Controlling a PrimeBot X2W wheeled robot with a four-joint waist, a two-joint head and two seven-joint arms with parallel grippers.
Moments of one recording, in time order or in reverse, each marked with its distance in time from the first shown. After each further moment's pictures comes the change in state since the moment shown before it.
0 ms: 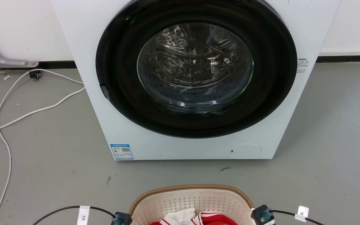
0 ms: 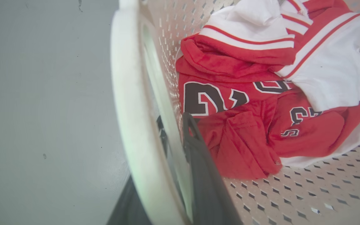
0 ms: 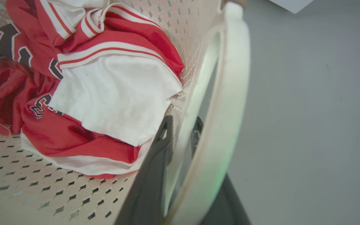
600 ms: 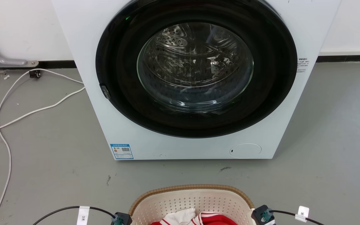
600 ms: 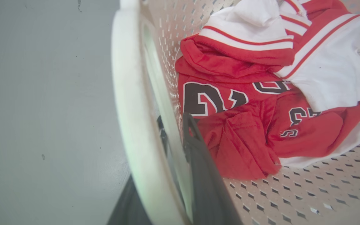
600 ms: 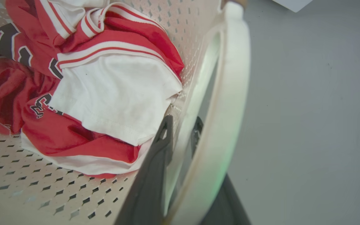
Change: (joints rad) left arm 0.000 0.003 -0.024 0.000 -0.028 0.000 -0.007; right arm 0.000 -0.004 0.015 -0.001 0.017 0.000 0.000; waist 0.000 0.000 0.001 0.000
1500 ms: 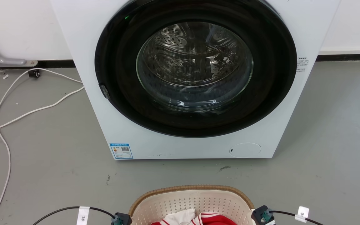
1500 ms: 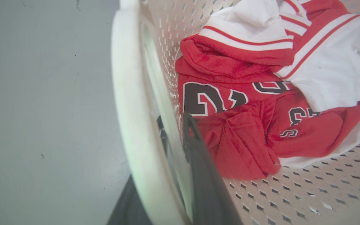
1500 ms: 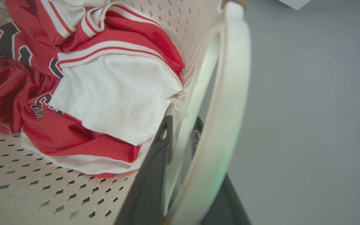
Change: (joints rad) left arm 0.000 0.003 -0.025 0.000 -0.025 0.000 -0.002; right arm 0.000 -0.002 0.021 0.000 0.021 0.000 0.001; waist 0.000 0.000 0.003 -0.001
